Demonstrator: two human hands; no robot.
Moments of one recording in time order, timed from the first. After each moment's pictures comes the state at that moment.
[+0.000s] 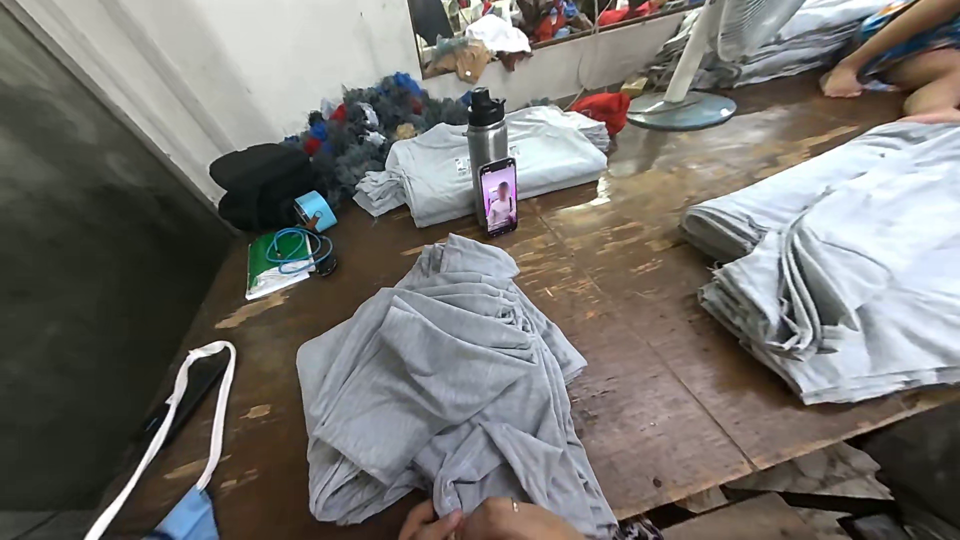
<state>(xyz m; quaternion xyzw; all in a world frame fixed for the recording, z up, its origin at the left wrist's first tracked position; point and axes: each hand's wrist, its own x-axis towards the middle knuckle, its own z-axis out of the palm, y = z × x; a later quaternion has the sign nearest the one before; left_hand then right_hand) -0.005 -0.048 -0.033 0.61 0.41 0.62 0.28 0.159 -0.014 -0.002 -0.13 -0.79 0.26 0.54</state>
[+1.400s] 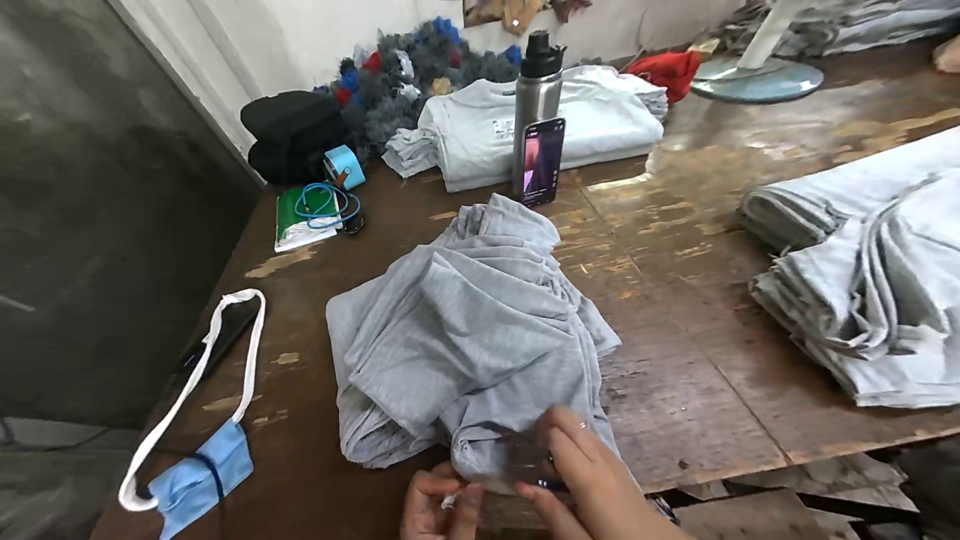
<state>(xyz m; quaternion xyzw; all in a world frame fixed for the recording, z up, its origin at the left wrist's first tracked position) 0.001 -0.059 -0.010 0.45 0.42 0.67 0.42 0.182 -0.014 0.016 -0.40 -0.80 0.14 0.43</state>
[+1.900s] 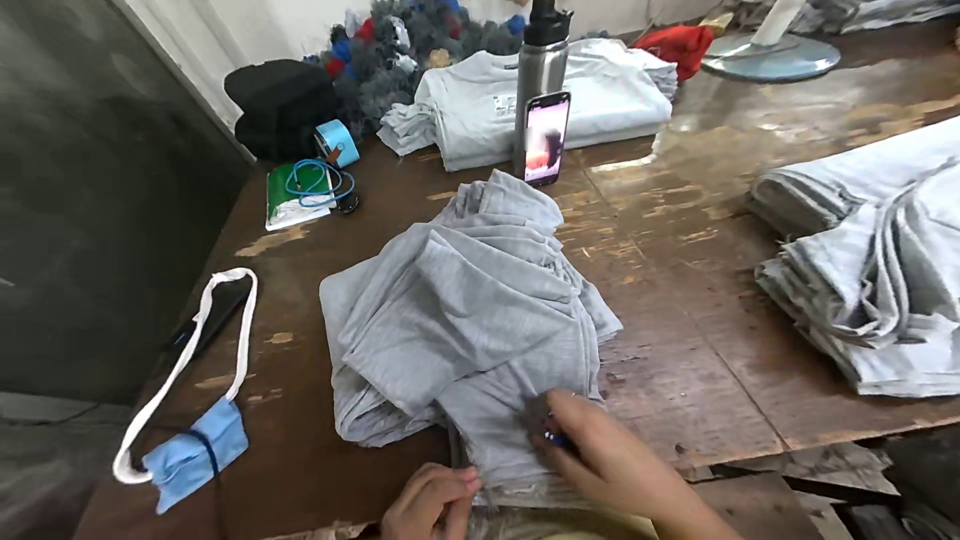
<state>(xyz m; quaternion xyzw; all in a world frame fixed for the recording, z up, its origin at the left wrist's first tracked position) -0.038 -0.063 -0.008 0.70 0.48 0.49 0.21 0.212 0.006 -0.015 -0.38 -0.82 0.26 0.35</state>
